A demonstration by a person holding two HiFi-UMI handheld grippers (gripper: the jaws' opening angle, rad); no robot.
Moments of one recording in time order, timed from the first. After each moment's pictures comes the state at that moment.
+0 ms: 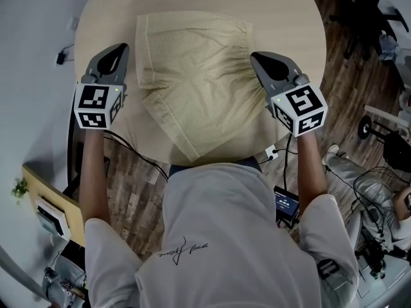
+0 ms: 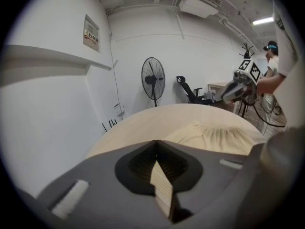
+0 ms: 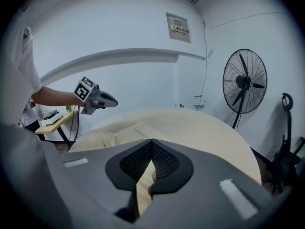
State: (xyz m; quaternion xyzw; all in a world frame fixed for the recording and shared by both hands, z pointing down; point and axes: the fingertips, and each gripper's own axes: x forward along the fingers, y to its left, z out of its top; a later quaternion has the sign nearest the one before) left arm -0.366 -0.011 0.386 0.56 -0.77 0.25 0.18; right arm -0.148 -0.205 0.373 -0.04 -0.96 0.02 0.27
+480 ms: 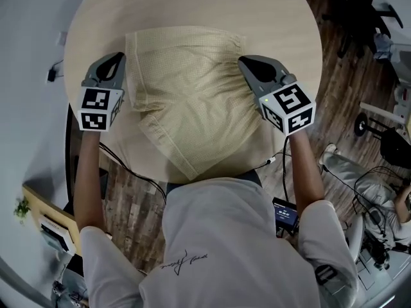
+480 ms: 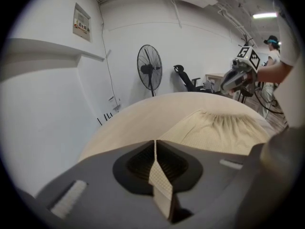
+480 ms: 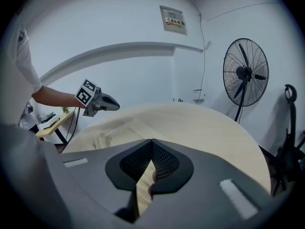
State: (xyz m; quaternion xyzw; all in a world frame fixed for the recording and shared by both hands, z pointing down) left arm -0.409 -0.042 0.446 0.57 -0.74 0.30 0.21; right arm -0.191 -0.228 0.410 -0.04 -0.95 0.04 0.30
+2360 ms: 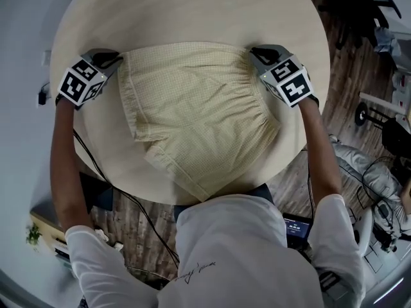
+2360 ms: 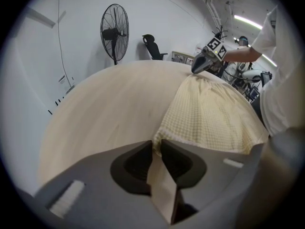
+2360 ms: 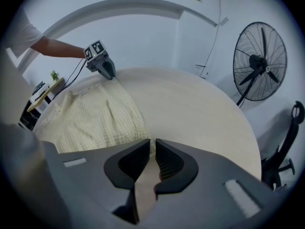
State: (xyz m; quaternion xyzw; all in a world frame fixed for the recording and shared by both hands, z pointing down) left arm -0.491 -0.093 0.574 0.70 -0.50 0.39 0.32; right arm -0.223 -0.329 0.544 -0.04 -0.88 -0.03 0.47
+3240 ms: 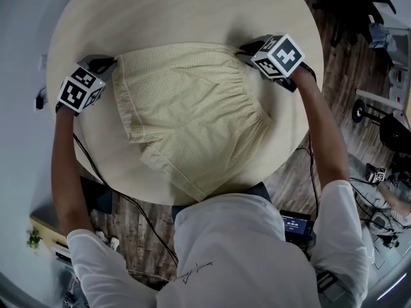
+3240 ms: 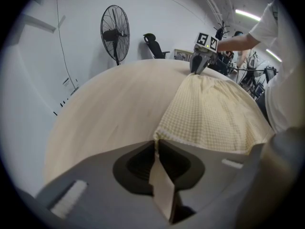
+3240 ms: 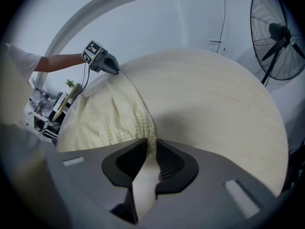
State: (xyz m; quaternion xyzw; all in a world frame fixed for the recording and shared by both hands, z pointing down) left arm -0.488 -0.088 0.574 0.68 -0.52 0.41 0.31; right arm -0.227 -0.323 0.569 -0.14 -0.82 0.05 0.55
